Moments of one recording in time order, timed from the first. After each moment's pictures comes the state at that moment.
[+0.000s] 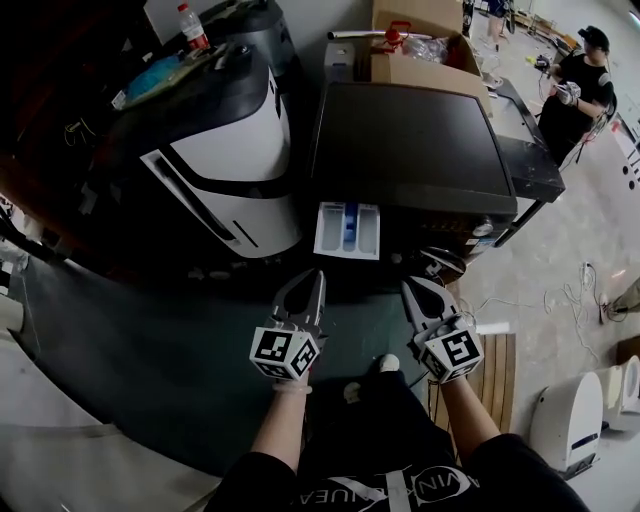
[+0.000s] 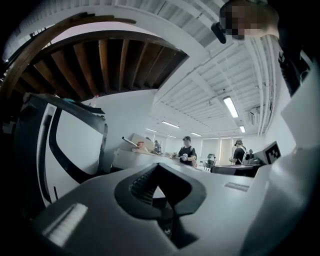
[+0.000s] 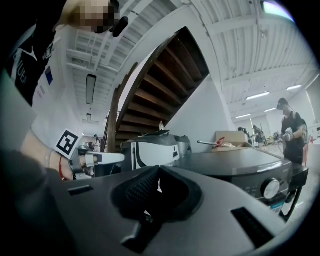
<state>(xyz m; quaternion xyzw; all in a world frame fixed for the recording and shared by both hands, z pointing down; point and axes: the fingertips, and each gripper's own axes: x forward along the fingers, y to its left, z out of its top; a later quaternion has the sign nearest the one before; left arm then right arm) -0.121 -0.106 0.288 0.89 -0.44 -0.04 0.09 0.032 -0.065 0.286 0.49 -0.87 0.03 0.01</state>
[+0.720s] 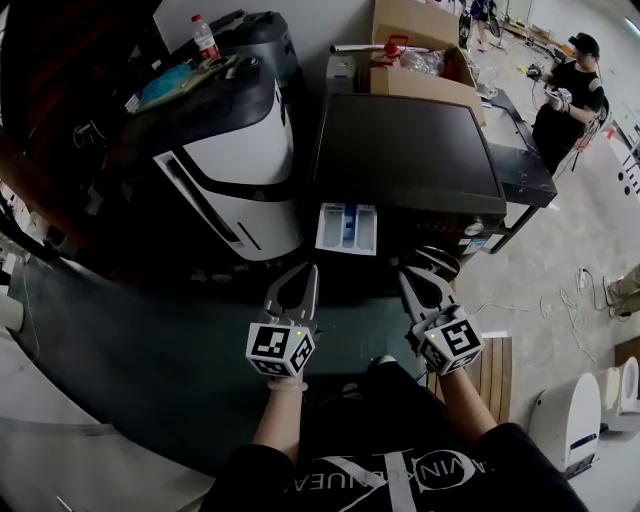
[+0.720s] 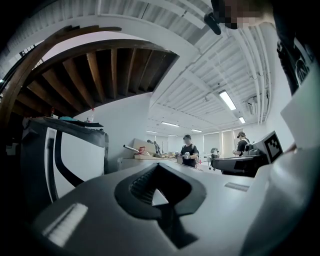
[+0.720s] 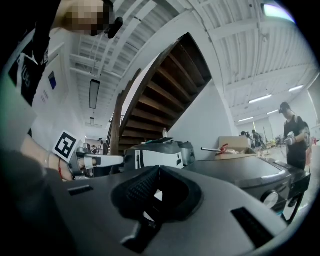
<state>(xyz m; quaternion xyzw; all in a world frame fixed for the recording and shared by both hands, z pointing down) -0.132 -0.077 0.237 0.89 -0.46 -0.02 0.04 0.023 -0.043 0.235 0.48 -0.88 0.02 -0.01</state>
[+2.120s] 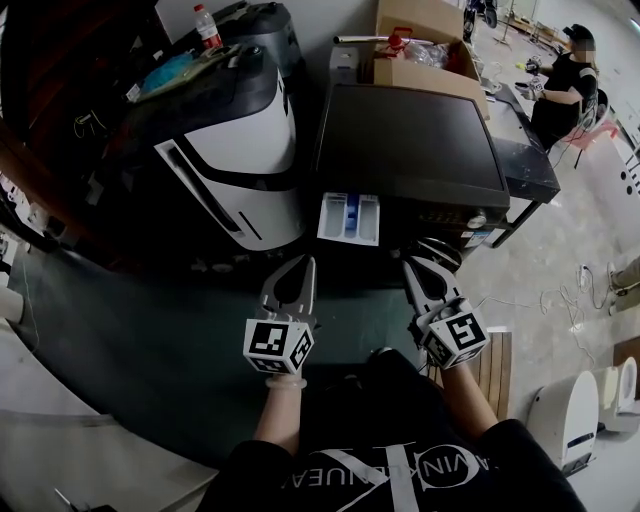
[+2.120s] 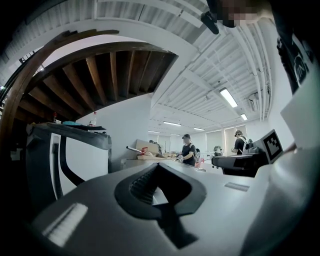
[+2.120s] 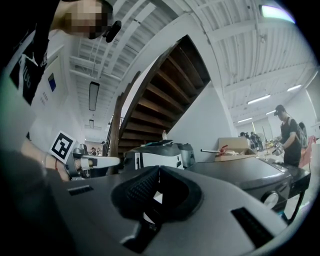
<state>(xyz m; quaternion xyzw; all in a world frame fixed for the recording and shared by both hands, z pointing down) -0.139 -0.068 0.229 0.88 -0.47 -0.01 0.03 0.024 -0.041 0.224 0.48 -0.88 0.01 -0.02</state>
